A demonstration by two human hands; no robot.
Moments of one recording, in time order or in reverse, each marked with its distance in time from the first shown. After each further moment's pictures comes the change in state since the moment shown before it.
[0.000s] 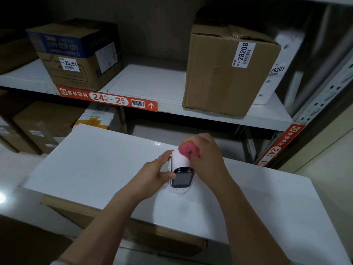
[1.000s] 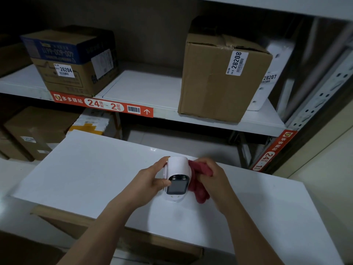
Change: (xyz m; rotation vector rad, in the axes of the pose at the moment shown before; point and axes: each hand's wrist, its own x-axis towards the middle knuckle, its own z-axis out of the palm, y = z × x) left_hand 0.003 -0.005 -0.001 0.009 -0.022 -0.006; right_hand -0.032 0.034 -0.005 0.486 -0.064 0.415
